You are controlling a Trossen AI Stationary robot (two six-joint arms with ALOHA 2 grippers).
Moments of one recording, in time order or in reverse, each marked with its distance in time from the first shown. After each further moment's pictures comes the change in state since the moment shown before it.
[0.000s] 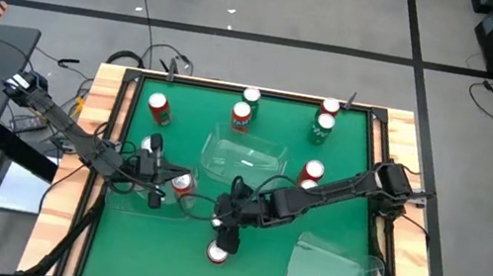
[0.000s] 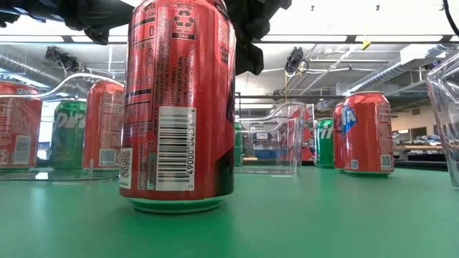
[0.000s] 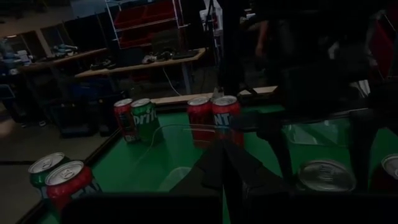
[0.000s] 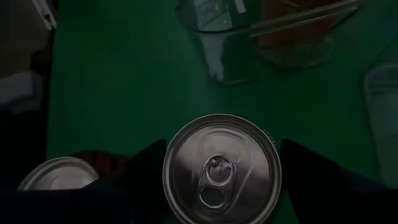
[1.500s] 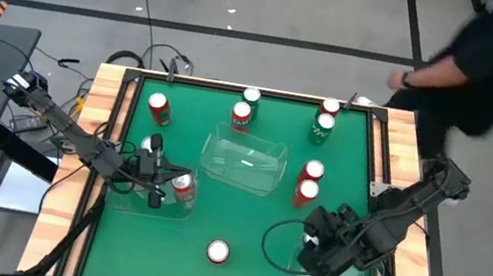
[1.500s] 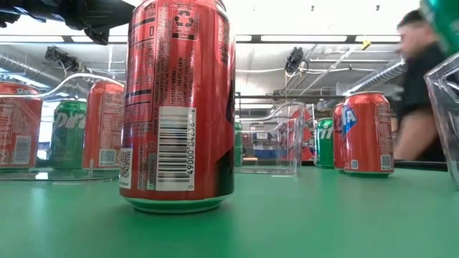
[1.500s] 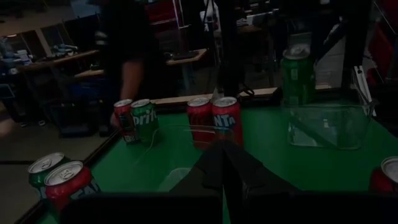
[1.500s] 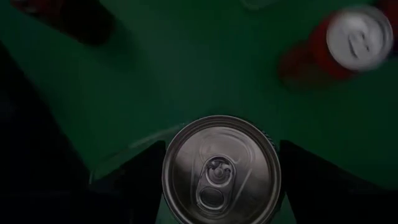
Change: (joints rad) left arm 0.000 0.000 0.000 0.007 0.001 -0.004; right arm 0.392 -0.427 -0.022 -0.914 0.142 0.823
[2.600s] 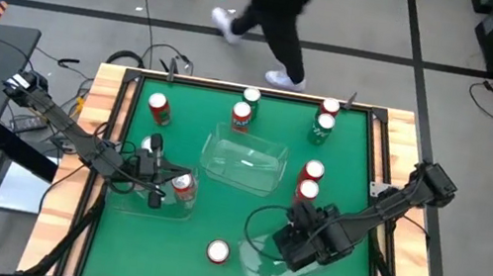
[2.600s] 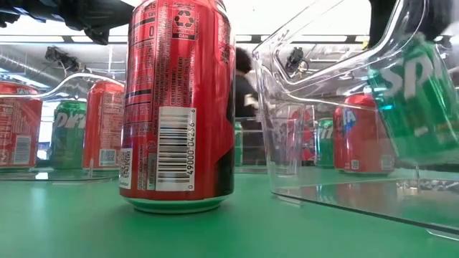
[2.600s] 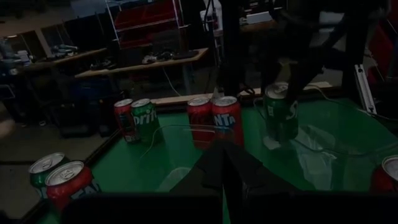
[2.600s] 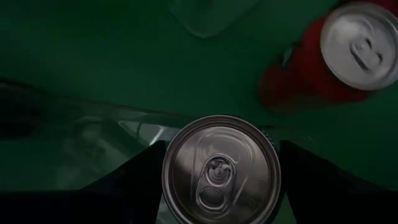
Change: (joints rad) left arm 0.000 0.000 0.000 -0.006 0.000 0.004; right arm -0.097 0.121 -0.143 0.126 0.120 0.224
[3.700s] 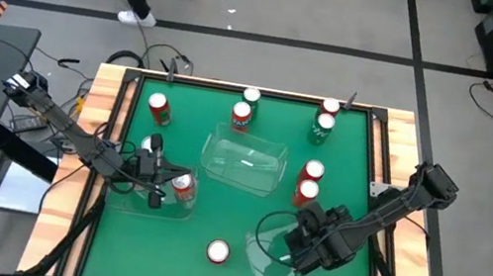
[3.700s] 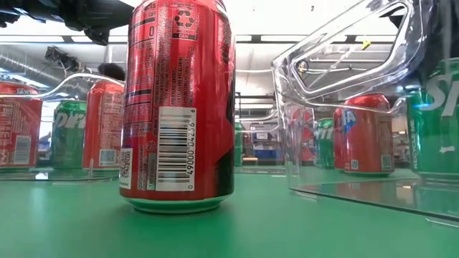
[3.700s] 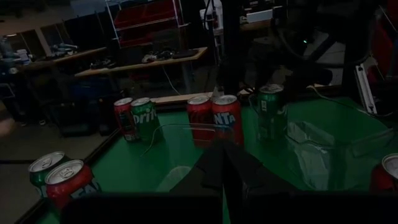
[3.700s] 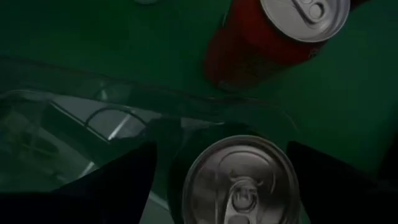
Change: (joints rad) left arm 0.000 0.000 0.000 -0.005 0.000 -0.004; right arm 0.039 0.000 -0.102 -0.083 -0.033 0.066
